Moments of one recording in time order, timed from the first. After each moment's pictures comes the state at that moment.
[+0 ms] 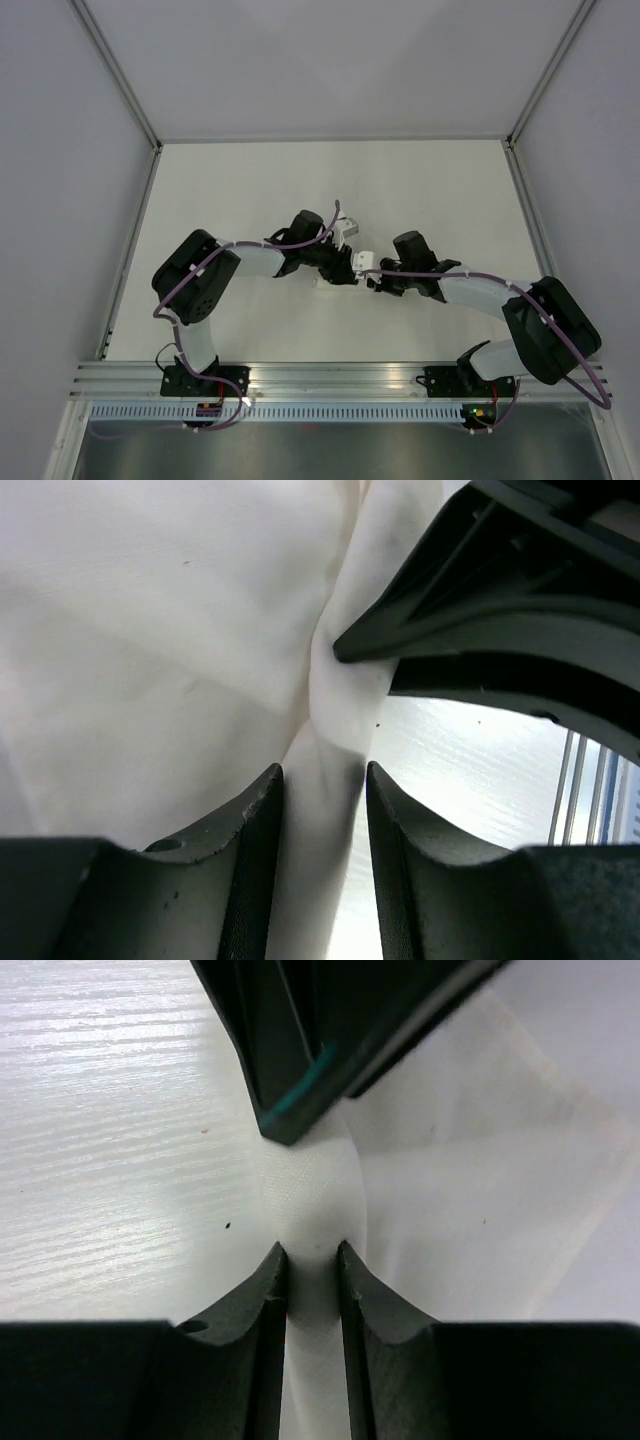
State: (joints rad) left arm -0.69 1.90 0.94 0.25 0.72 -0.08; right arm 0.56 1.38 0.54 -0.03 -0.38 -0.80
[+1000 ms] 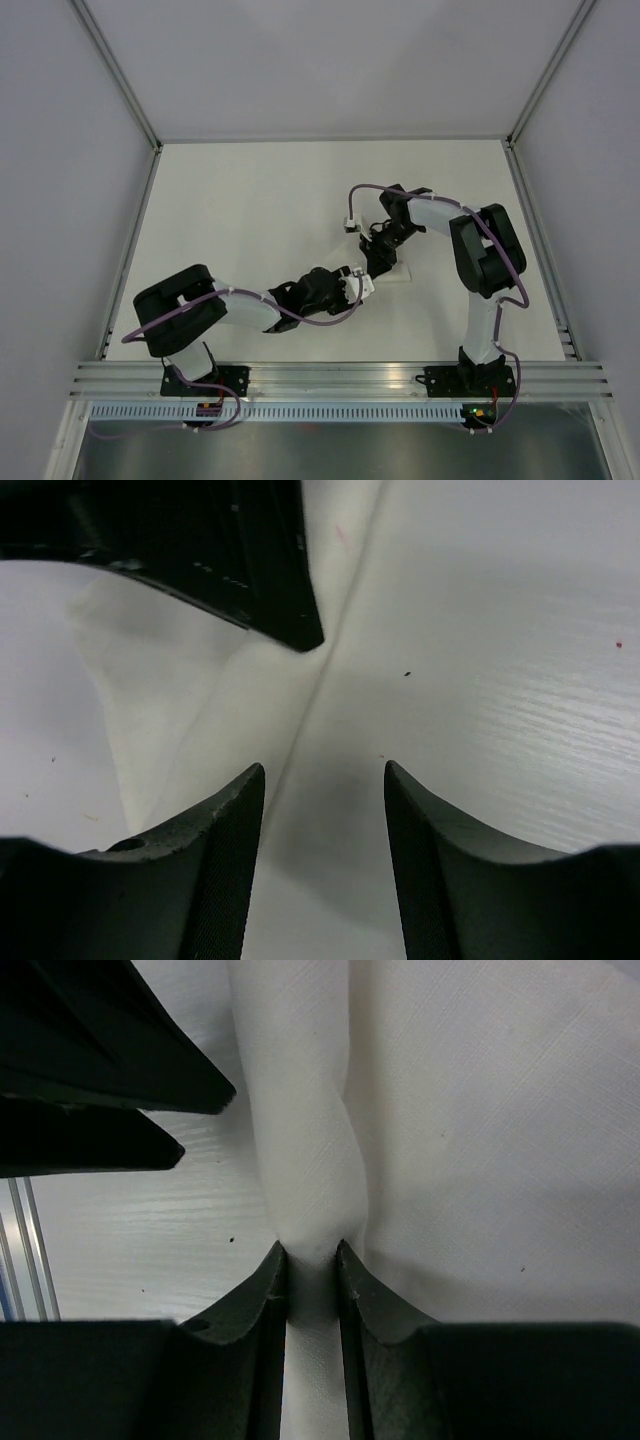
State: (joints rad) left arm -1.04 1.62 0.57 0.58 -0.05 0.33; right arm 0.38 2.01 1.29 -0.88 -0.76 -0.93
